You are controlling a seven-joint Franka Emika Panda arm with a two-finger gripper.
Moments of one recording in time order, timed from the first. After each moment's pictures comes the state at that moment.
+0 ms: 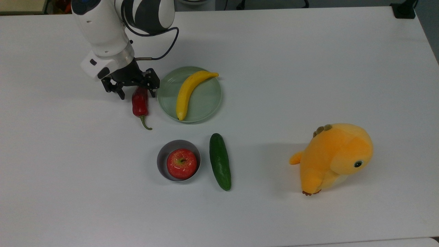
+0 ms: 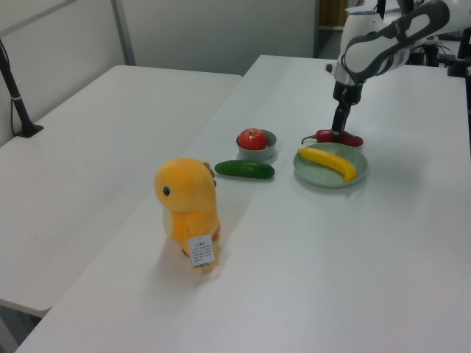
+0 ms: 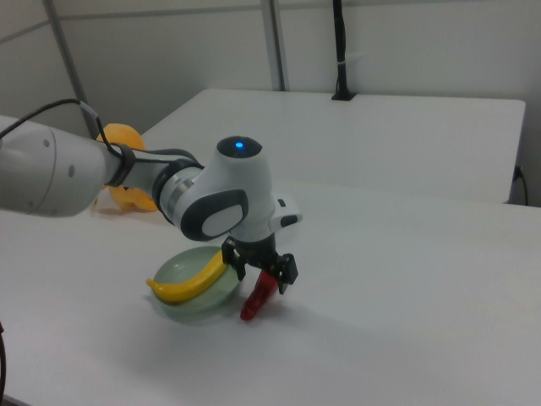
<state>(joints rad) 0.09 0.34 -0.31 -1.94 0.31 2.33 -0.50</state>
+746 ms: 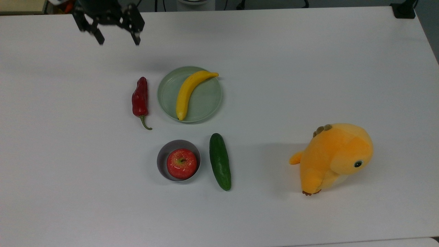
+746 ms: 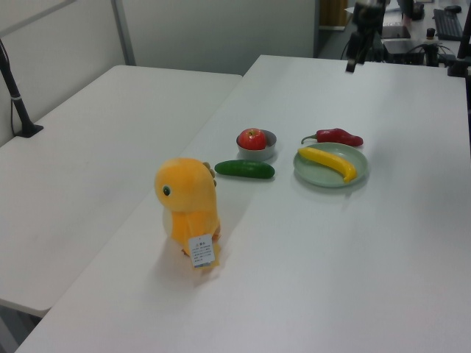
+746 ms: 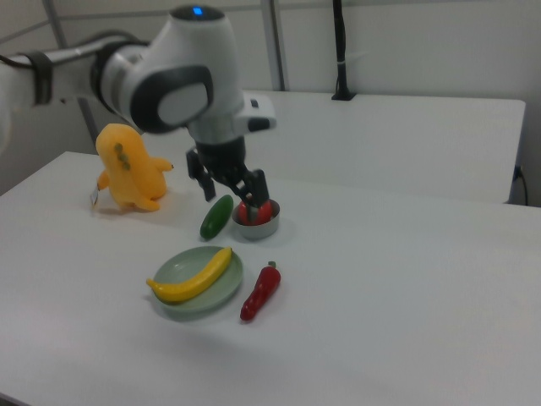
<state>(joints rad) 0.07 0.04 -0.32 -1.77 0.17 1.89 -0.22</state>
